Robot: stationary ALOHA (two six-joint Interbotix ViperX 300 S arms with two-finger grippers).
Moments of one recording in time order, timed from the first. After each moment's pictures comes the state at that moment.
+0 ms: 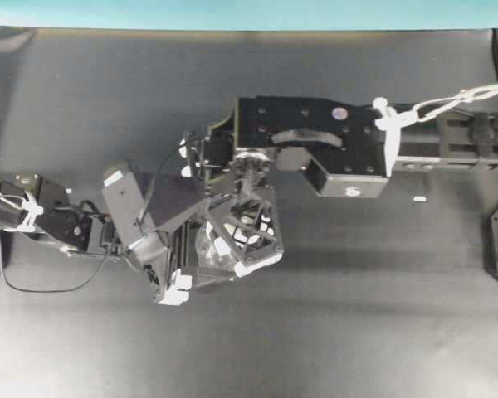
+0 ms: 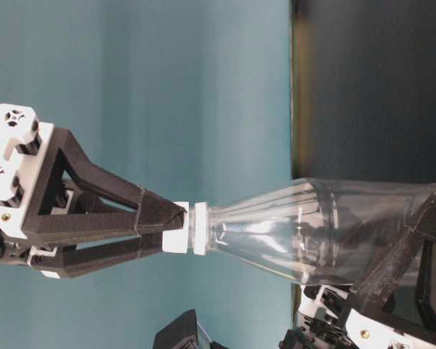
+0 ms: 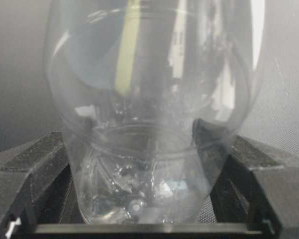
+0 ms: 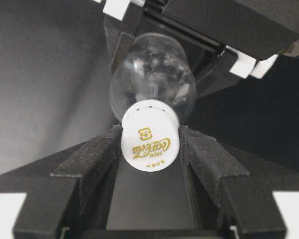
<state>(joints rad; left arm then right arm) -0.06 0.26 0.90 0.04 -0.85 -0.12 0.06 0.34 -0.40 0.13 1.44 -0.46</state>
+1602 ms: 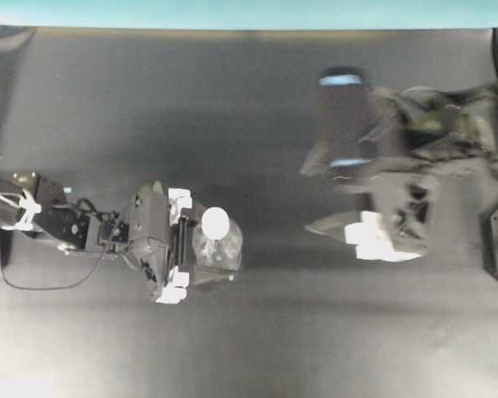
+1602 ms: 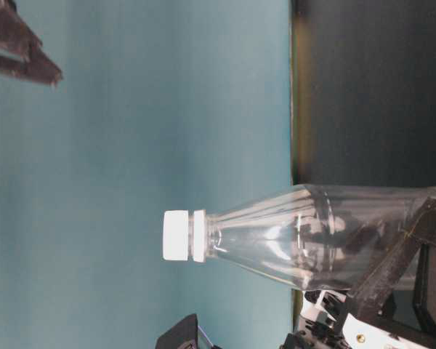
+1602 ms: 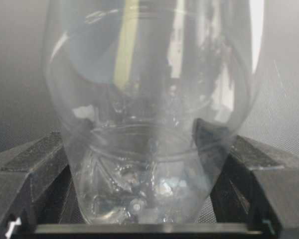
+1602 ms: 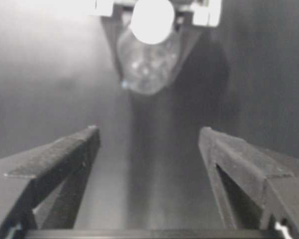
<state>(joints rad) -0.05 0.26 0.91 0.04 -0.85 -0.13 0.07 -0.37 0.32 0.09 0.83 -0.09</state>
